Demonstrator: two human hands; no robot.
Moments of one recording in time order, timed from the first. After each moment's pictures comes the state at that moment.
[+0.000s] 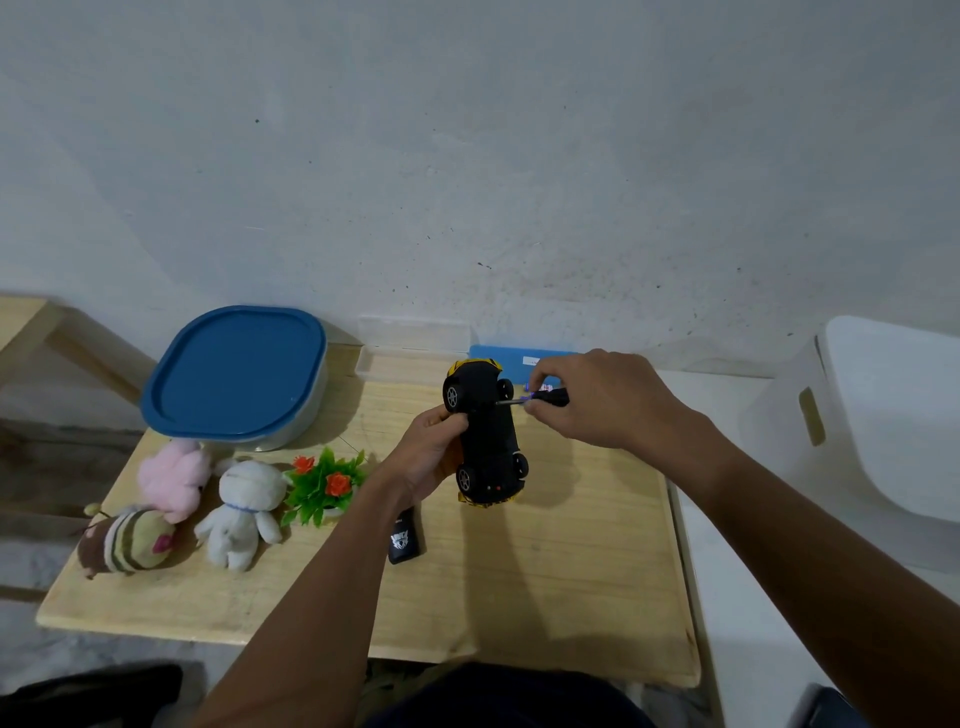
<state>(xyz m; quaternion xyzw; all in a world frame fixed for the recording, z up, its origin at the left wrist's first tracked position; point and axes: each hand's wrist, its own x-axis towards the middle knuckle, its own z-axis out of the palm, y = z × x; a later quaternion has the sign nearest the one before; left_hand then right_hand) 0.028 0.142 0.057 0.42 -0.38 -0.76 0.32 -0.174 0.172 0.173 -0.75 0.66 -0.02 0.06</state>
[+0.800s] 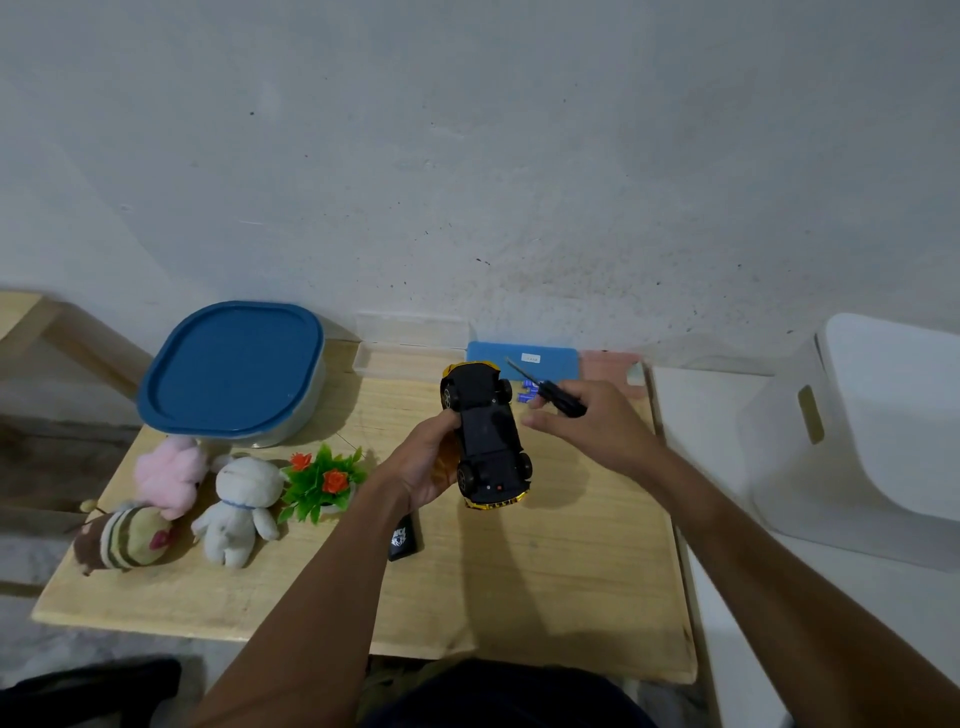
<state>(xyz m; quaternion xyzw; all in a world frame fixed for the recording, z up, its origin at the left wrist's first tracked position) 0.024 0.151 0.064 0.40 -0.31 -0.81 0.29 -0.185 0.187 0.119 -0.57 0.64 -0.30 0.42</state>
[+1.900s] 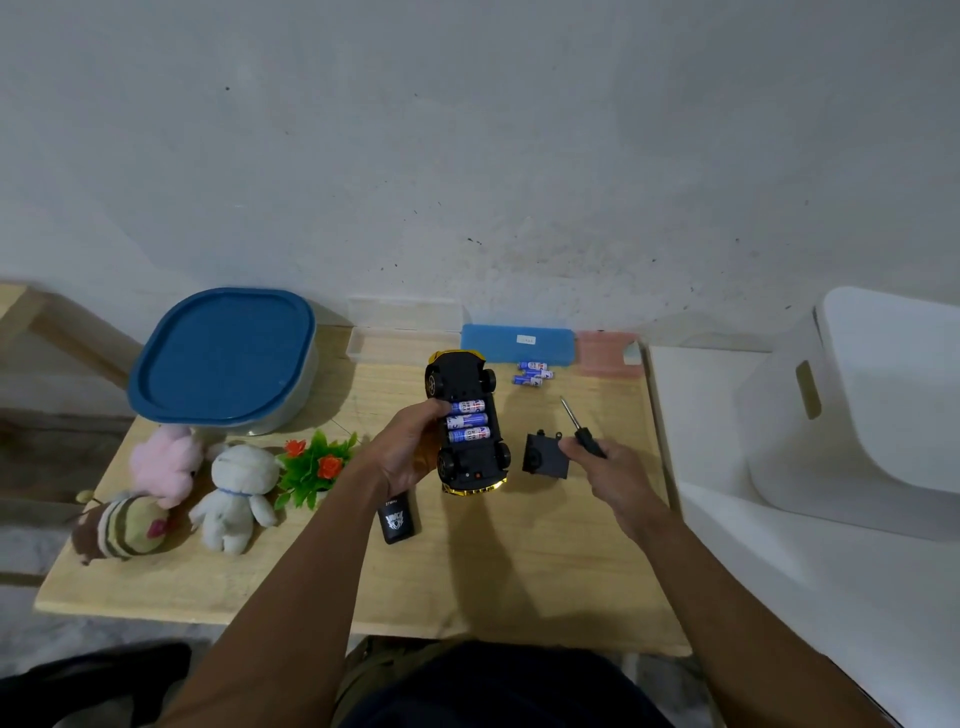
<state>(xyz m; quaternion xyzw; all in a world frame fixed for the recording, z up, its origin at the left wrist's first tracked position) 0.038 0.149 0.058 0.46 -0.27 -0.80 0.28 -0.204 0.231 0.016 -0.26 0.72 -0.39 0.52</state>
